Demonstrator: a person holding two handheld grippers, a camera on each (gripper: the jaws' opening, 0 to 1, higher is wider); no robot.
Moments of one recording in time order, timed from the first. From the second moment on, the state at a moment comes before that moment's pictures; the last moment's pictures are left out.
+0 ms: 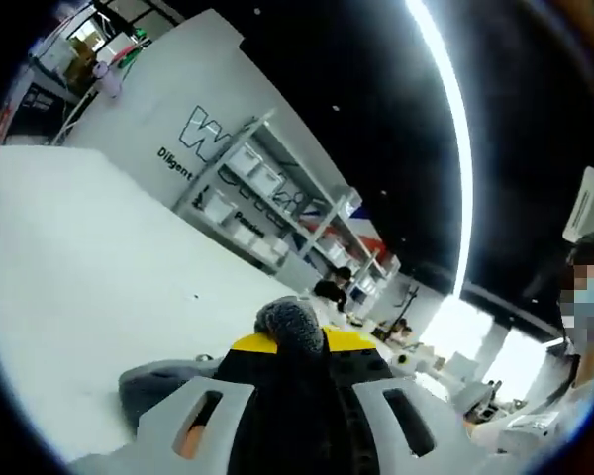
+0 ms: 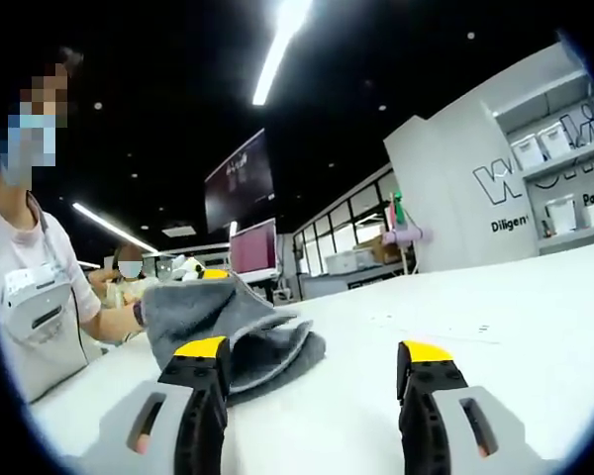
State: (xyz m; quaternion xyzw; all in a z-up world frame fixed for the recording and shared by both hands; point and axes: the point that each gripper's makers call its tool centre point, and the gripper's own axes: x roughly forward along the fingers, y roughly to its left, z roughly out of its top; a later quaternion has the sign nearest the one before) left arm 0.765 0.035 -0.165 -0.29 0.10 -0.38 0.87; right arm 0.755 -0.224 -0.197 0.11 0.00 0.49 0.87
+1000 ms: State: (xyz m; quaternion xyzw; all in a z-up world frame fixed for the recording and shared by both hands) left arm 0.802 0.078 -0.244 -0.16 0.18 -0.28 0.93; right arm 0.755 -0.220 -0.201 0.10 0.00 0.50 0.86
